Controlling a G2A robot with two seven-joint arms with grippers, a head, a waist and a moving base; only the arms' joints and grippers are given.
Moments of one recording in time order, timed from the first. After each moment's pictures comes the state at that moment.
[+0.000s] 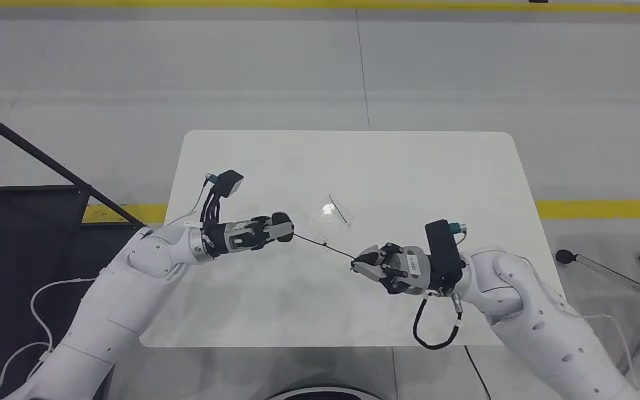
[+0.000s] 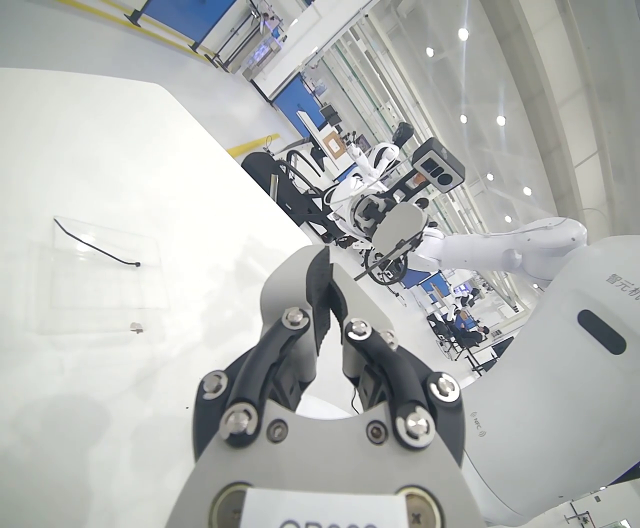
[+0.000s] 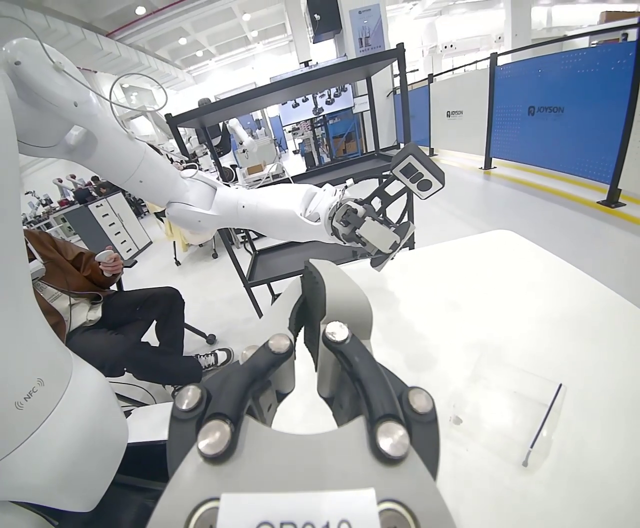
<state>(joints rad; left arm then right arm) 0.97 -0.94 -1.06 -1.36 -0.41 -0.88 -0.89 -0.97 -0.85 0.88 -1.67 -0.59 -1.01 -0.03</state>
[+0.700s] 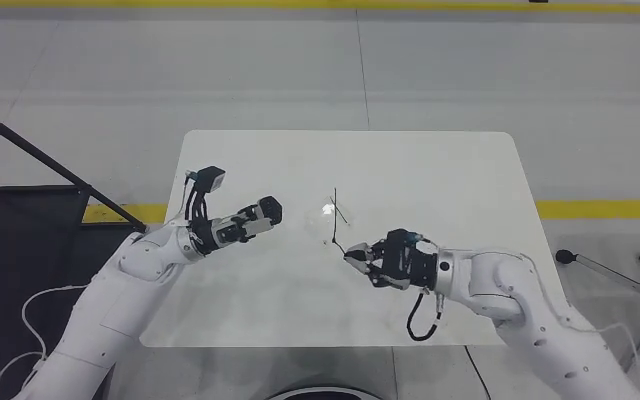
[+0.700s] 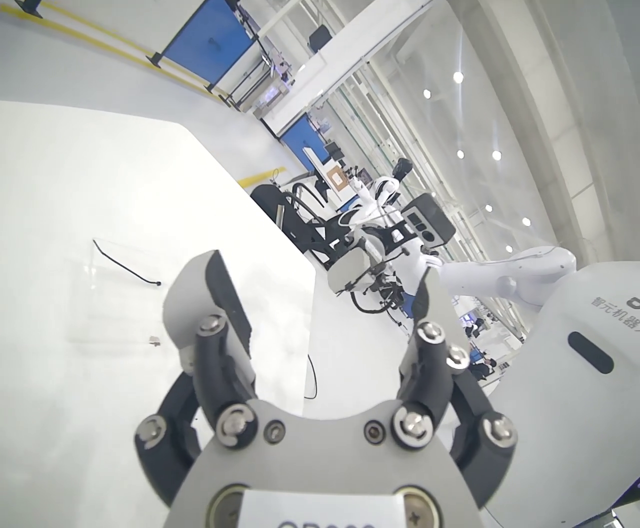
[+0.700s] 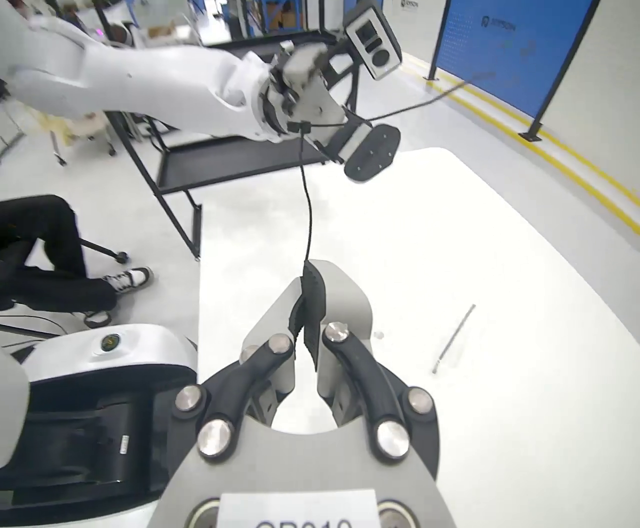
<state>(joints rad) 1.03 -0.93 -1.14 -1.36 -0.43 -0.89 -0.82 -1.00 -0.83 0.93 -1.87 -0.89 -0.66 0.28</state>
